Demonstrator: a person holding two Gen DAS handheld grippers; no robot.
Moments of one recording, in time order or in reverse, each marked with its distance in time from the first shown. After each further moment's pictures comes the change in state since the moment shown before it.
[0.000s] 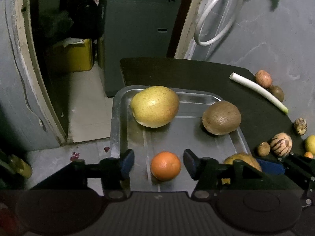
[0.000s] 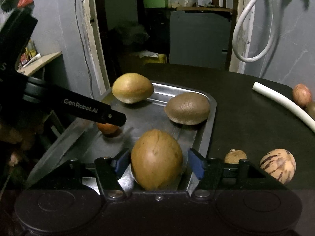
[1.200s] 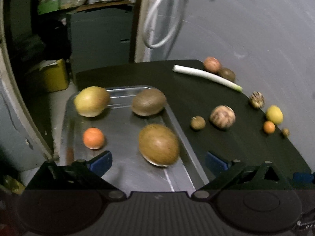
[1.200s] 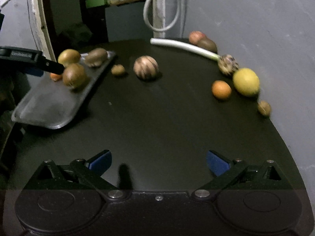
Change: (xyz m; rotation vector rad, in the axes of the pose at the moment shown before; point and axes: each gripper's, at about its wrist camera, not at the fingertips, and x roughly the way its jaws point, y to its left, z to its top) left arm -0.056 -0.095 -0.049 0.201 -0.050 -0.084; right arm -0.163 -0.088 -0.156 0.207 0.057 -0.267
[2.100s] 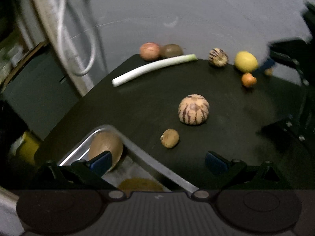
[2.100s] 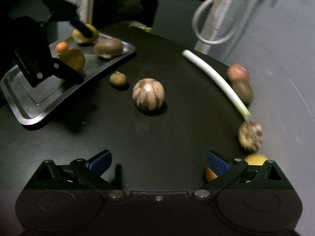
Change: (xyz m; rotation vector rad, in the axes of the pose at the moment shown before) left arm 0.067 -0.062 0.044 0.638 0.051 -0.084; right arm 0.078 -0.014 0.105 -0.499 0.047 0.102
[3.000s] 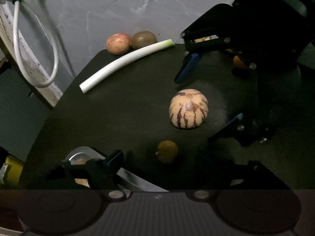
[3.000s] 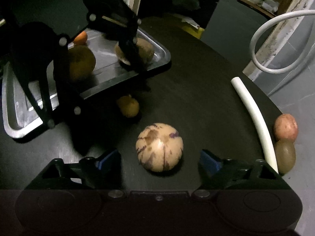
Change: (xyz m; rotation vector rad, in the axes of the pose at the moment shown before) left arm 0.055 0.008 0.023 0.156 0.065 -0.148; right arm 0.072 -0.007 0.076 -0.272 0.034 0.206
